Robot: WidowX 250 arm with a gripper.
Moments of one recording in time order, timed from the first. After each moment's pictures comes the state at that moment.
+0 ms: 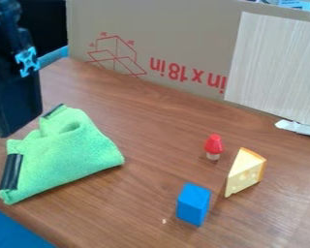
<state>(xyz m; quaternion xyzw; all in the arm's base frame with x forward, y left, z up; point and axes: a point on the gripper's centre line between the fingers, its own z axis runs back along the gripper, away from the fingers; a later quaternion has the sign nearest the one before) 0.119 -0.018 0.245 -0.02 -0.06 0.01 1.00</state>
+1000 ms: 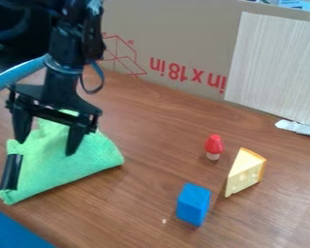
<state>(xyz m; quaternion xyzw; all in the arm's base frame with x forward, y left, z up) 0.222 0.090 0.100 0.17 0.04 0.27 0.95</state>
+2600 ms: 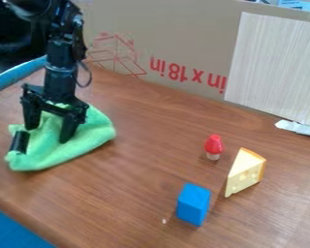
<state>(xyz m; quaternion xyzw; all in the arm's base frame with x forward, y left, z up) 0.286 0.162 0.039 0.11 0.08 0.16 0.98</state>
